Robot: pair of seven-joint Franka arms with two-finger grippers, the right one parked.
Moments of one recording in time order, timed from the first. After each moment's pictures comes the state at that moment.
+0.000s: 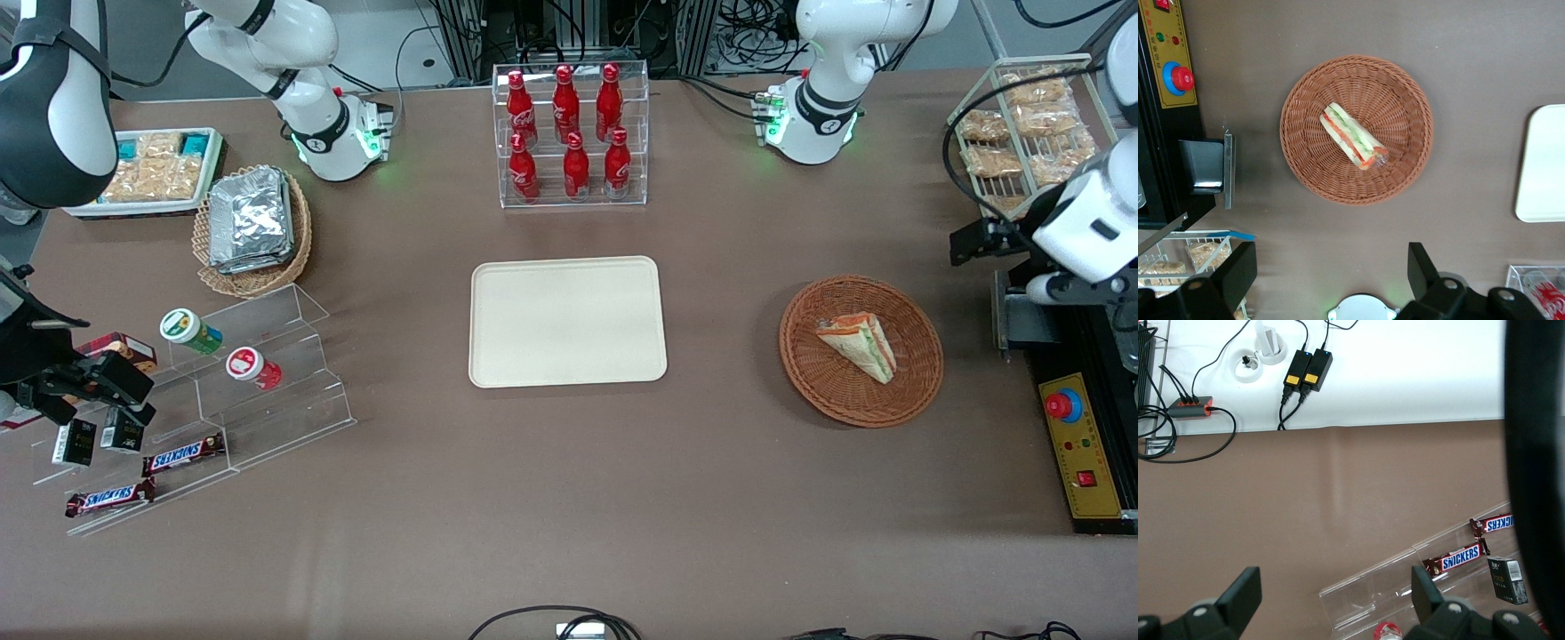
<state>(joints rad) 0.02 0.04 -0.05 -1.63 0.06 1.50 0.00</state>
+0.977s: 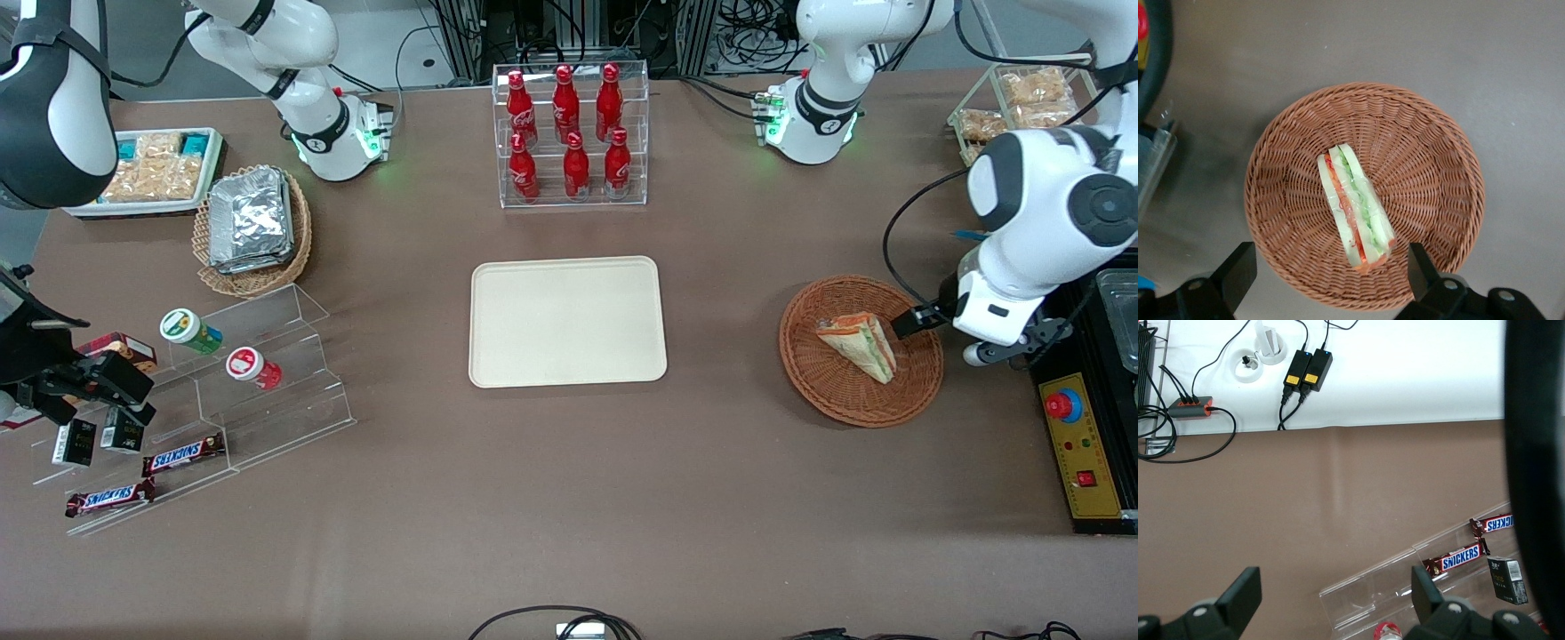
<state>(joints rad) 0.05 0.03 -0.04 -2.17 0.06 2.17 -0.39</state>
